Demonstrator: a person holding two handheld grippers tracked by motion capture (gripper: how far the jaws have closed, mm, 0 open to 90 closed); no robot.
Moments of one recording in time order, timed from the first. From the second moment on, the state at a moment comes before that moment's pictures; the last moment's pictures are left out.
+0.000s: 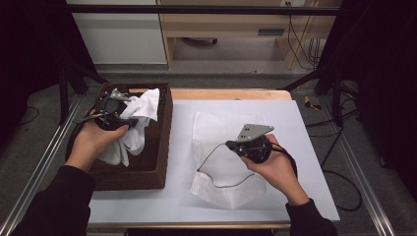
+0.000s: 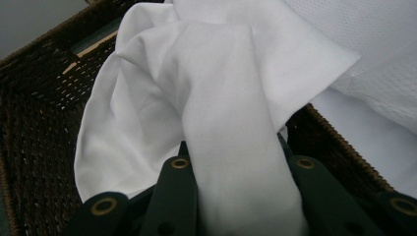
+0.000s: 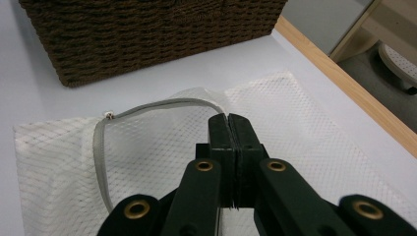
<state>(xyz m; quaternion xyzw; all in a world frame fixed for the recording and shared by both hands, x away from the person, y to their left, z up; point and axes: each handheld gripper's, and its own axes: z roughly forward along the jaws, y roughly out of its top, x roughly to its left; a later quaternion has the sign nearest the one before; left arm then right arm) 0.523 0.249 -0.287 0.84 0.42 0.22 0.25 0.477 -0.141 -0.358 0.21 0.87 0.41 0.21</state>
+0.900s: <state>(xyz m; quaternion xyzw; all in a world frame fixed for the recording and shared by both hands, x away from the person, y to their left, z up) 0.478 0.206 -0.252 0.86 0.36 0.22 0.30 0.480 -0.149 -0.358 0.22 0.86 0.42 0.19</state>
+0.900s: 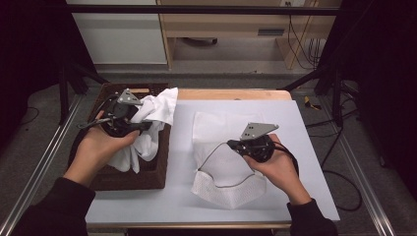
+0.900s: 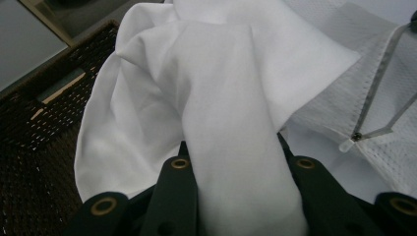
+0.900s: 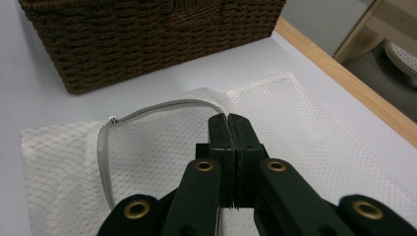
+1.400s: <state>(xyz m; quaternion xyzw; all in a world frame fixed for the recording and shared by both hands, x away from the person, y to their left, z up) 0.464 0.175 -0.253 0.87 0.32 0.20 0.30 0.482 -0.154 -0.359 0.22 0.85 0.43 0.18</state>
